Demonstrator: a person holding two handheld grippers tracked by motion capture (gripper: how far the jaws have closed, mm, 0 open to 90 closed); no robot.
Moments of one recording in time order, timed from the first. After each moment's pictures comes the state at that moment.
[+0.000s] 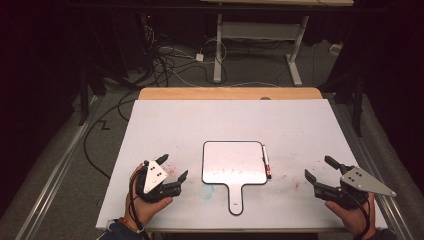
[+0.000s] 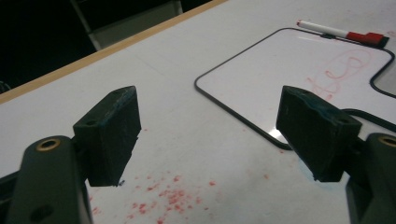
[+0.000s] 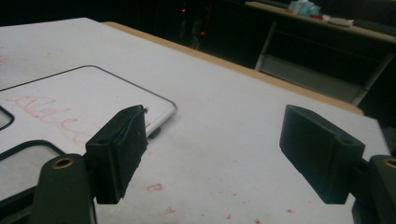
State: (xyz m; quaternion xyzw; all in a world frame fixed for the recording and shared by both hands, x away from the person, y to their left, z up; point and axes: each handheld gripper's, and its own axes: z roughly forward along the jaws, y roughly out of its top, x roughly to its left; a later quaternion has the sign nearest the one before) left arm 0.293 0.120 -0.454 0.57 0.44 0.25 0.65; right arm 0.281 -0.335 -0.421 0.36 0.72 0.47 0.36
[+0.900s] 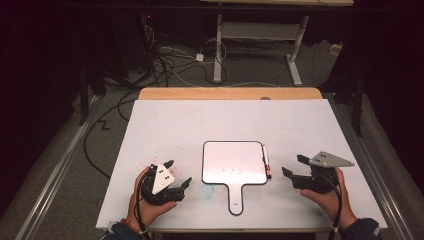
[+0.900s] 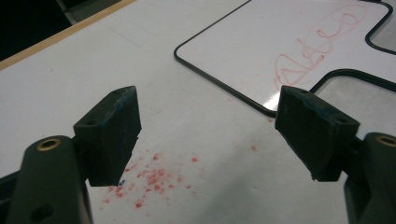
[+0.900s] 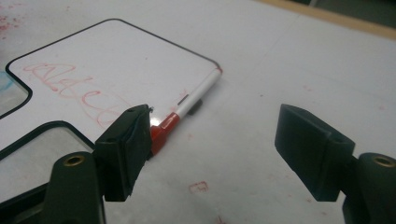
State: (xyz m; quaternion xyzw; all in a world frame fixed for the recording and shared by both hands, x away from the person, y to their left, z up) left arm 0.293 0.115 -0.473 0.61 0.44 0.23 0.61; right arm 0.335 -0.295 -0.436 0.39 0.80 0.41 0.23
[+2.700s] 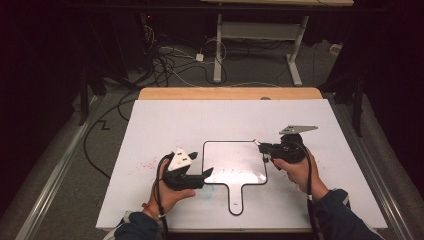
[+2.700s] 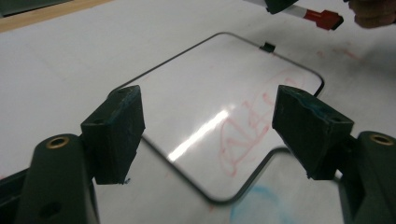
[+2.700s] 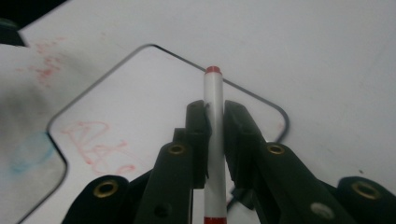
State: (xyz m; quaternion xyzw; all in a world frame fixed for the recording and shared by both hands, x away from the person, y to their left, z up) left arm 0.330 0.055 -0.444 0.59 0.46 0.09 0.65; right arm 0.405 -0.236 -0.422 0.39 0.81 0.43 0.10
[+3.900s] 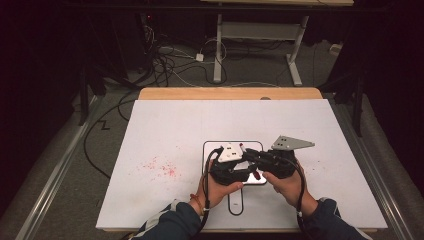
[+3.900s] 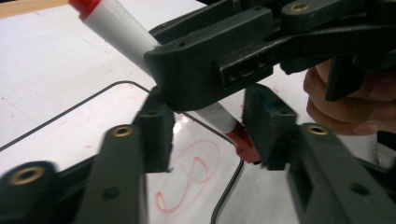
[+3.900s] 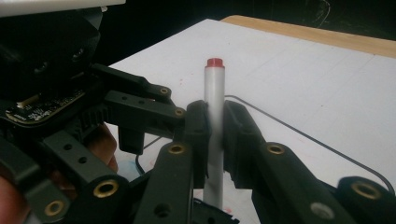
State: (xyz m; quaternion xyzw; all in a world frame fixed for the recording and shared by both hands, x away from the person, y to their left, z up) left arm 0.338 -0.044 -0.437 0.60 0.44 0.01 0.67; right arm 0.357 -0.199 -0.411 0.31 0.78 0.53 0.11
